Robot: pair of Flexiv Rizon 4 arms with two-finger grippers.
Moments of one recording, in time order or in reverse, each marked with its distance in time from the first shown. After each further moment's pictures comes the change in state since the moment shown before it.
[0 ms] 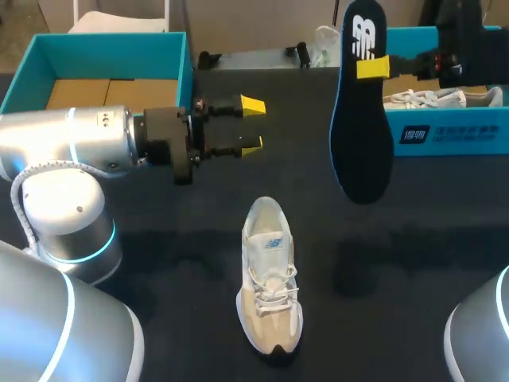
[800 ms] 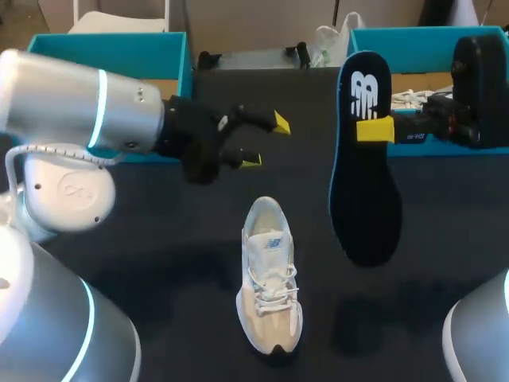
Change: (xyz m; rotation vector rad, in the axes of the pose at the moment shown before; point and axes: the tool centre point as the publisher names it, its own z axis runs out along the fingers) left arm 0.019 -0.018 0.012 -0.016 0.455 0.006; right arm 0.085 -0.068 0.019 0.024 -0.032 -0.135
